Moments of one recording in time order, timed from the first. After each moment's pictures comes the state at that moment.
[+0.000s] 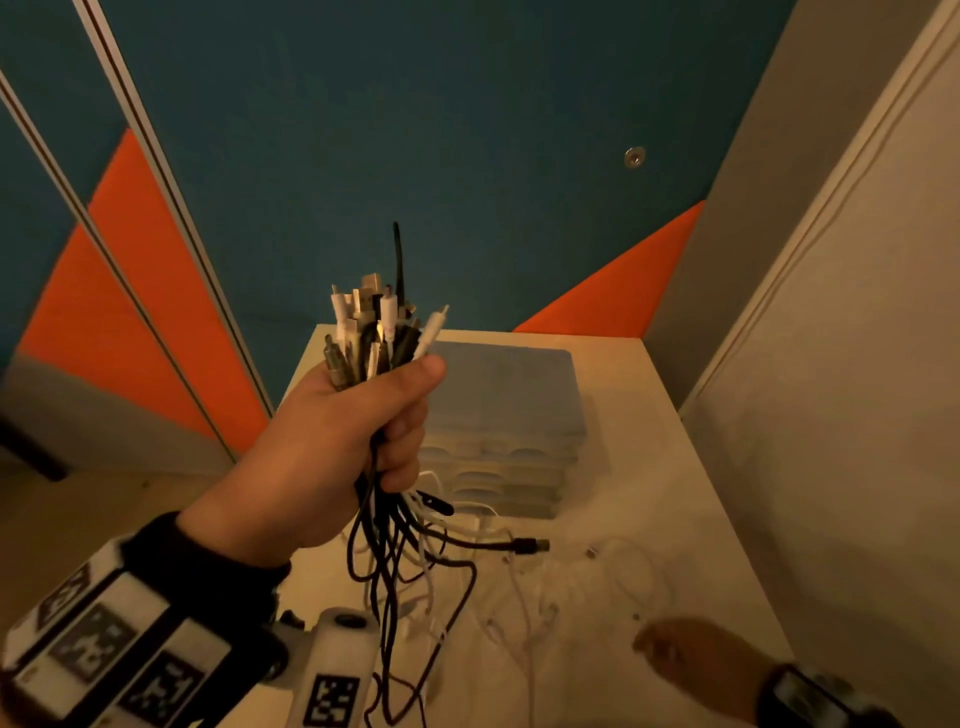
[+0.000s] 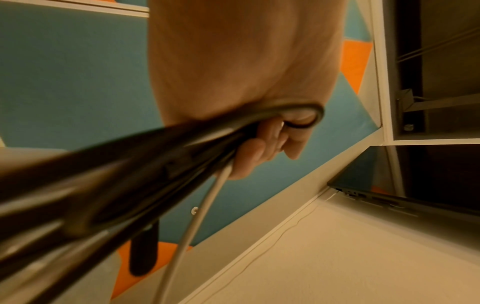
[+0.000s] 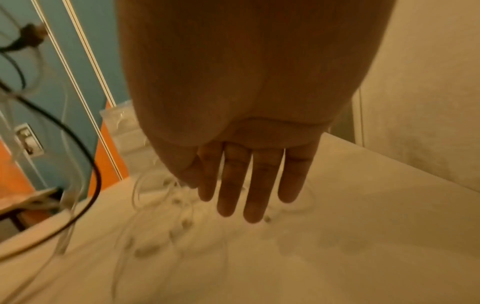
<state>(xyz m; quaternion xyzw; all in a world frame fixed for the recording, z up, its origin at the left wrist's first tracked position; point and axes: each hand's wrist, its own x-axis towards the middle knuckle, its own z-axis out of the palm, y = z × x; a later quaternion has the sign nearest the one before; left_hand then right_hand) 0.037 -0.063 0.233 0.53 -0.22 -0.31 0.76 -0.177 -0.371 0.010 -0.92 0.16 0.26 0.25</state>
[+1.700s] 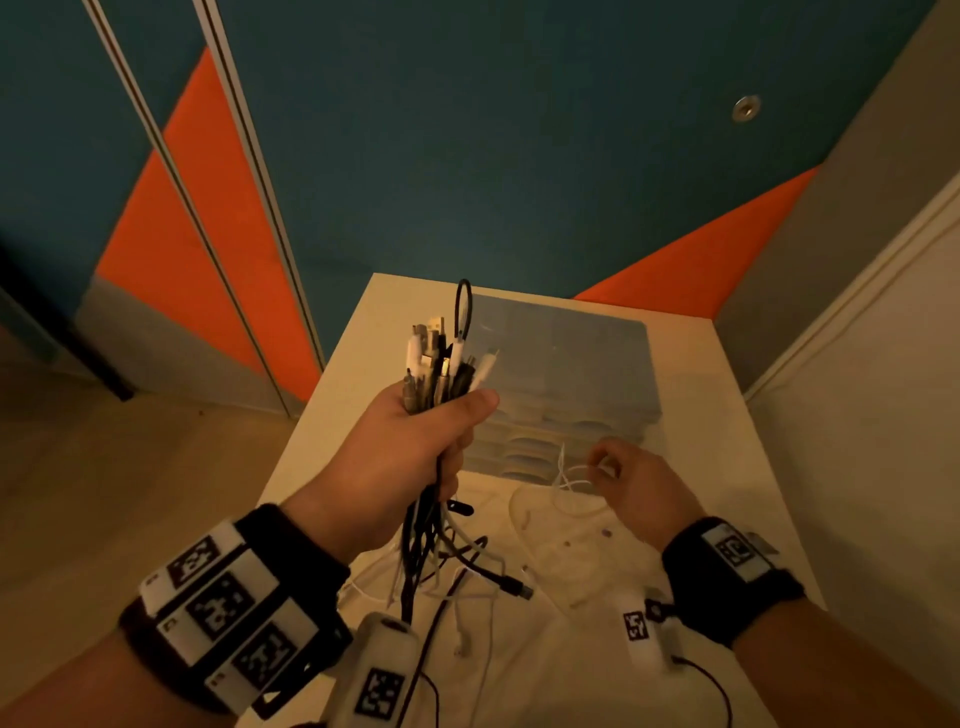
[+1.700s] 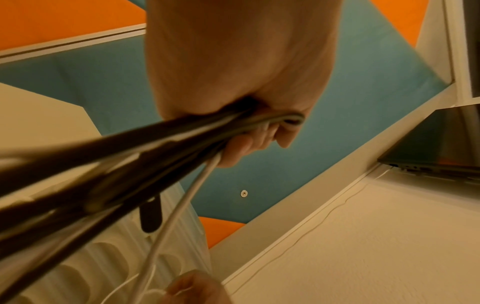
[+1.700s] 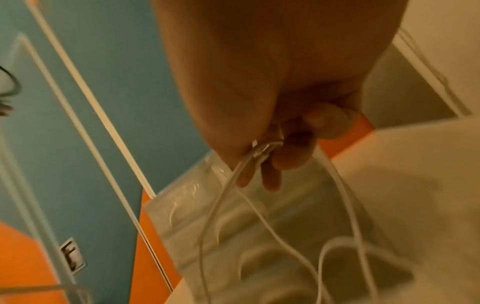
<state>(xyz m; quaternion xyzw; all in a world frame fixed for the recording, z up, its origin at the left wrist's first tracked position) 0.041 -0.044 0.165 0.61 -0.12 -0.27 0.73 -0.020 -0.303 0.047 -0.94 0.19 -0.01 0.27</state>
